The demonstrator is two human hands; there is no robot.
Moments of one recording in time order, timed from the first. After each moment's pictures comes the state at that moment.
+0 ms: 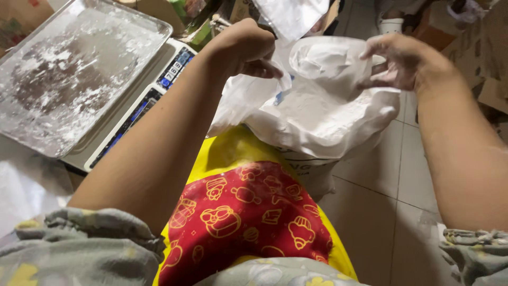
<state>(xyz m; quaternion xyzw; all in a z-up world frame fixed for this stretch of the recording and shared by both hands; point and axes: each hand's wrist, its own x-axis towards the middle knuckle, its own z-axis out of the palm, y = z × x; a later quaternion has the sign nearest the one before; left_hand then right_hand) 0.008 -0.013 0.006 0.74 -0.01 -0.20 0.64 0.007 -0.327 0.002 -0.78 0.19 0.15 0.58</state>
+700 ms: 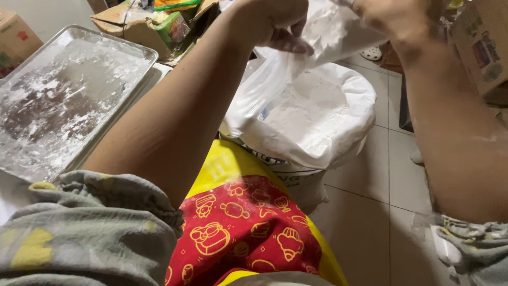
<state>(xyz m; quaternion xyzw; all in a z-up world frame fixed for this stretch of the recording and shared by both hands) 0.068 -0.096 0.067 0.75 -0.06 -0.24 0.62 0.037 -0.321 0.072 -0.97 0.05 -0.19 0.14</state>
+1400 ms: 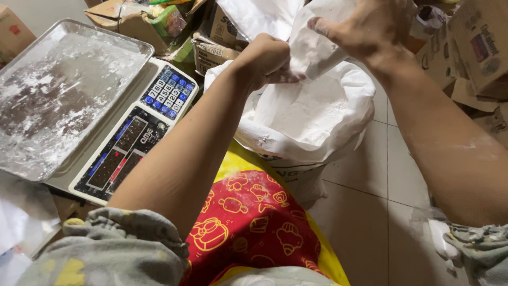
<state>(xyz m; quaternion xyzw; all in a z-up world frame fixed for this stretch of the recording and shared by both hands) 0.018 -0.085 0.004 0.64 -0.06 -0.22 0.74 -0.008 -0.291 0.052 -0.92 -0.15 -0.36 0.10</state>
